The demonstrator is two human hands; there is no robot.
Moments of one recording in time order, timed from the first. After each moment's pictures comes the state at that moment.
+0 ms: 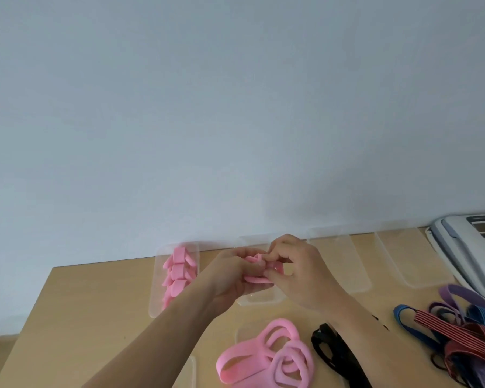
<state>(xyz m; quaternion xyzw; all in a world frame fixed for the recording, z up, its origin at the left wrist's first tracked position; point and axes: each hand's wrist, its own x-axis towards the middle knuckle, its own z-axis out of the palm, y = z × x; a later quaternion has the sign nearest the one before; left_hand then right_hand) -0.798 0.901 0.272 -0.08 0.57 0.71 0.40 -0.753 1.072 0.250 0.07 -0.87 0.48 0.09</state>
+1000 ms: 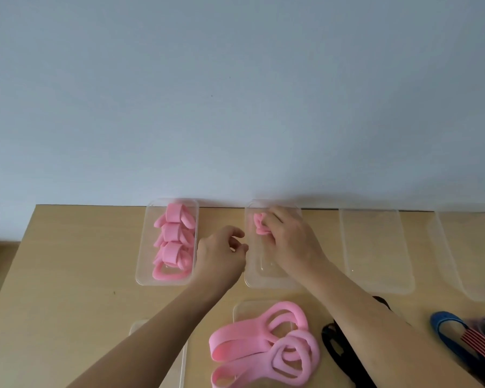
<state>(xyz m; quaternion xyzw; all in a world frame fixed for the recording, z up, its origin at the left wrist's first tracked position) -0.818 0.892 0.161 -0.11 0.90 0.38 0.17 -0.827 1.061 0.131 0.14 -0.95 0.26 0.09</state>
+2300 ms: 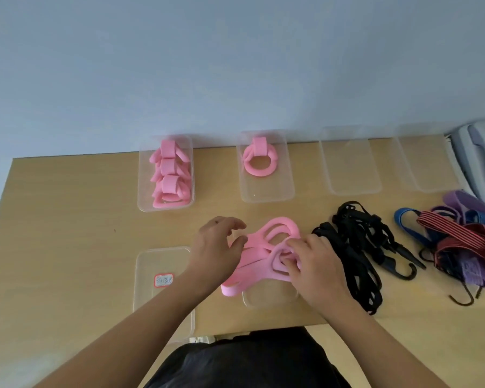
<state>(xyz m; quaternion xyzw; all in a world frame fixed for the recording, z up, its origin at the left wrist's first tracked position) -0.692 0.847 0.148 0.07 0.91 0.38 0.14 -0.605 1.046 0.120 -0.07 -0.98 0.18 -0.01</state>
